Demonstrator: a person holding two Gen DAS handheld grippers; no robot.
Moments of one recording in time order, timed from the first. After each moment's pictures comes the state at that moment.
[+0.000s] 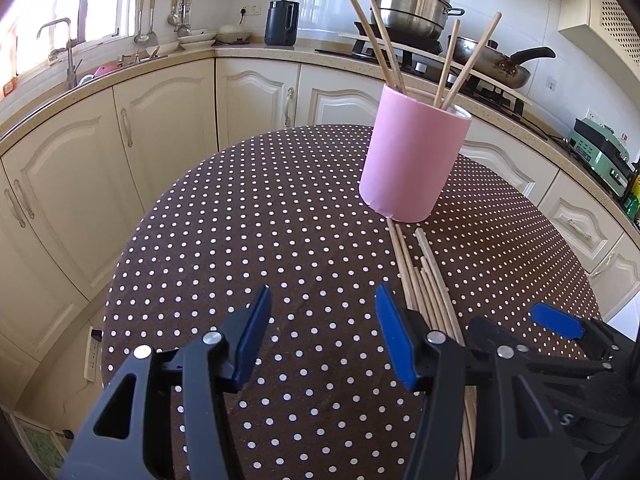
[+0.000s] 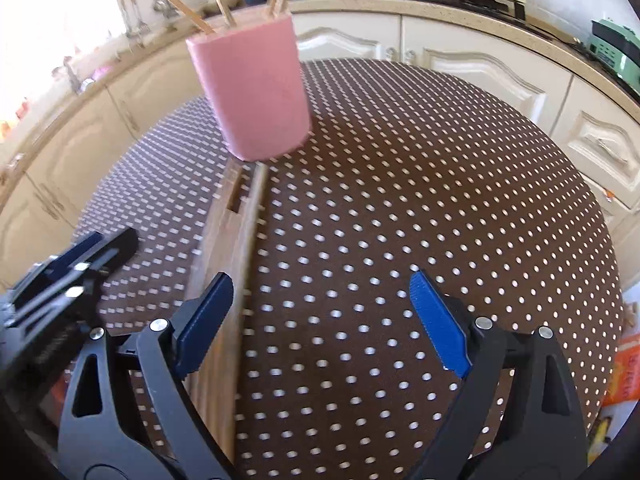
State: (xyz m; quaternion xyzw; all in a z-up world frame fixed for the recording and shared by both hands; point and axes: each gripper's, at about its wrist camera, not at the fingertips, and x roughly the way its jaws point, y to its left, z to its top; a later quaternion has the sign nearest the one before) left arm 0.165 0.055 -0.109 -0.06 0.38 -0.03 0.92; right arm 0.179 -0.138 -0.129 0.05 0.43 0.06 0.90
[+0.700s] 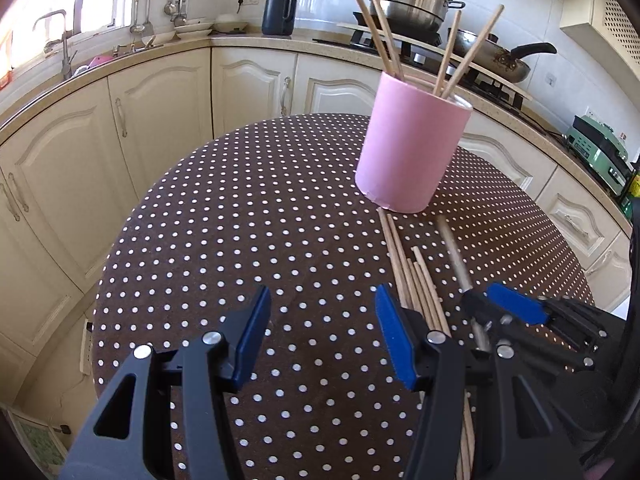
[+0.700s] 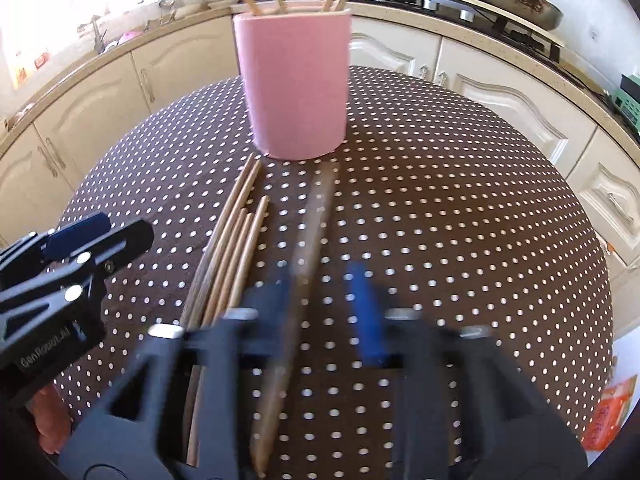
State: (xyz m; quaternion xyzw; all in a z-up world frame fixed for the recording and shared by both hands) left arm 0.168 0.055 -0.113 -0.06 0.40 -0.04 0.91; right arm 0.194 -0.120 -0.129 -0.02 0.42 0.08 0.90
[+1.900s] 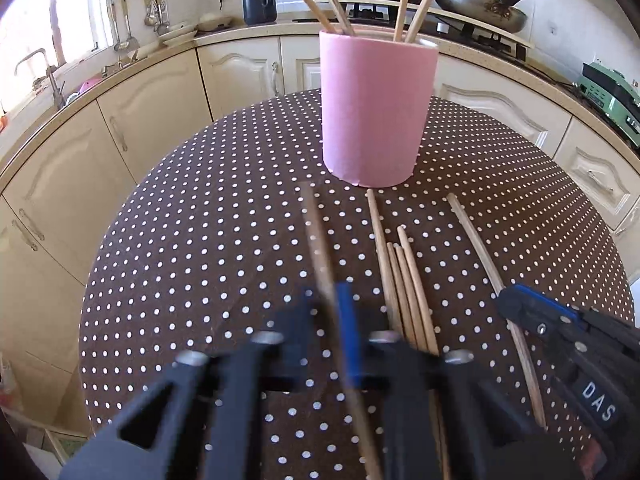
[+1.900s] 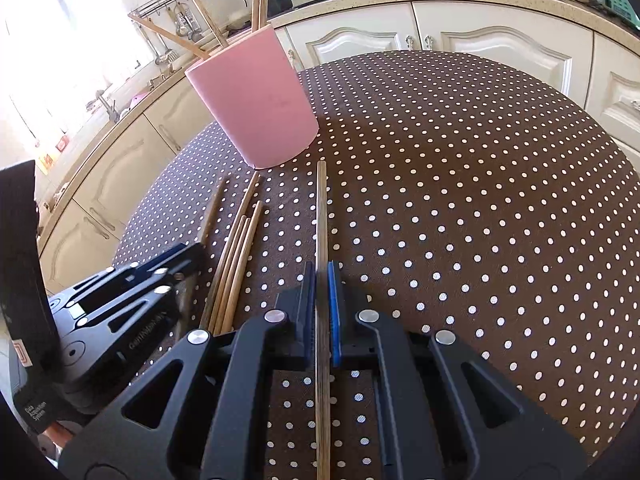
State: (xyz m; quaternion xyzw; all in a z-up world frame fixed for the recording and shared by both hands) left arm 0.196 -0.014 -0.125 0.02 0.43 -0.01 0.90; right arm 0.173 -0.192 -0.131 0.14 0.42 0.14 0.88
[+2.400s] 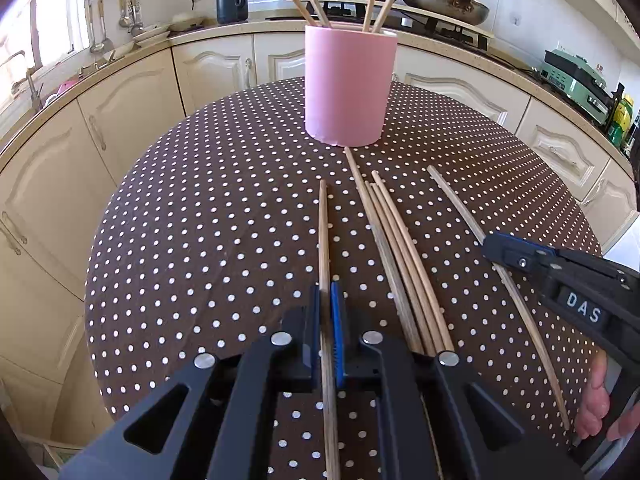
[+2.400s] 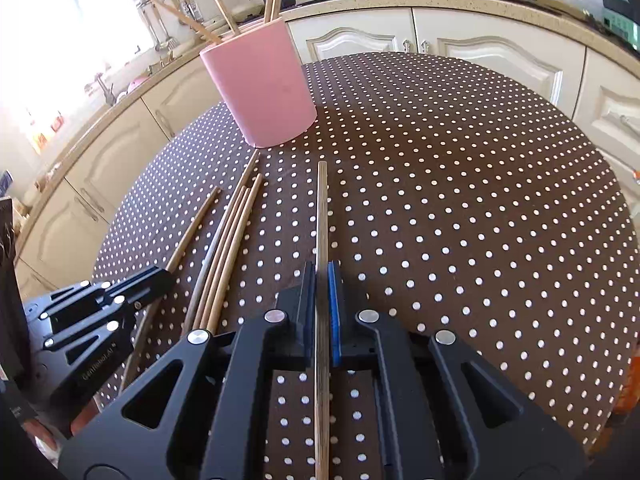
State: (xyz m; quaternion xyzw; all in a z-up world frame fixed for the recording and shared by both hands) left arm 0.140 0.005 -0.125 0.02 0.43 -0.08 0.90; right arm 0.142 -0.184 -0.126 0.09 0.42 0.12 0.89
